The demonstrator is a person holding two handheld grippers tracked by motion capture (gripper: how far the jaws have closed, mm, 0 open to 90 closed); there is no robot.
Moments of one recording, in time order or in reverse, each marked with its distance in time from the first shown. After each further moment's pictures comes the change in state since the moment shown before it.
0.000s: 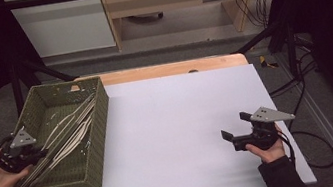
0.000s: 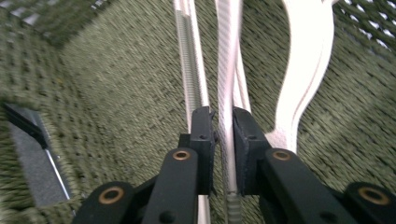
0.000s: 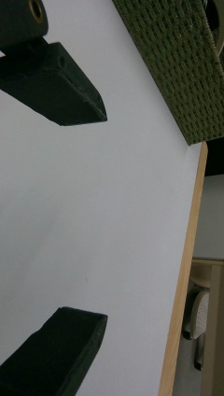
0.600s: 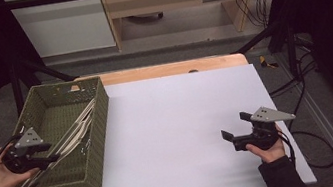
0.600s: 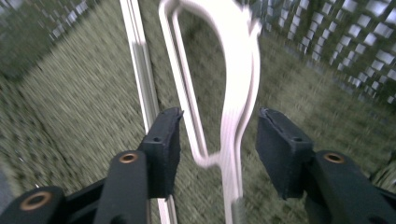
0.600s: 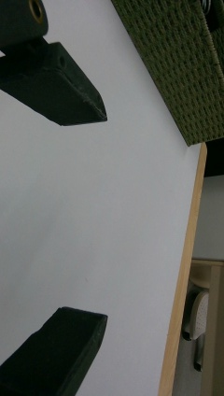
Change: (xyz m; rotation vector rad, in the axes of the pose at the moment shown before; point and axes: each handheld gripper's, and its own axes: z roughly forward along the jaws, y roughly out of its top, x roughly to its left) left arm -0.019 0.023 -0.015 -0.074 -0.068 0.067; right arm 0.001 0.000 -0.001 -0.007 0.001 0.009
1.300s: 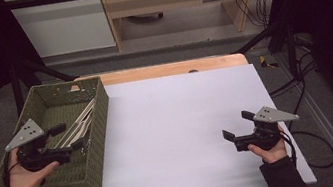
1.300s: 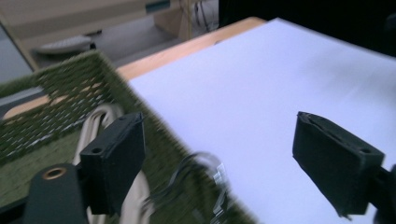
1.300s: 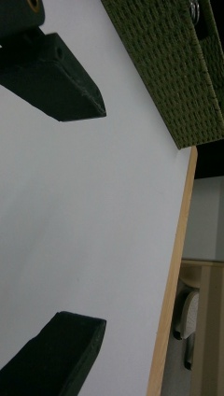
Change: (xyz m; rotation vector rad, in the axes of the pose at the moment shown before) left arm -0.066 0.053 -0.020 -0.534 -0.088 -0.216; right arm 0.001 0.003 -0.007 -0.031 0.005 -0.005
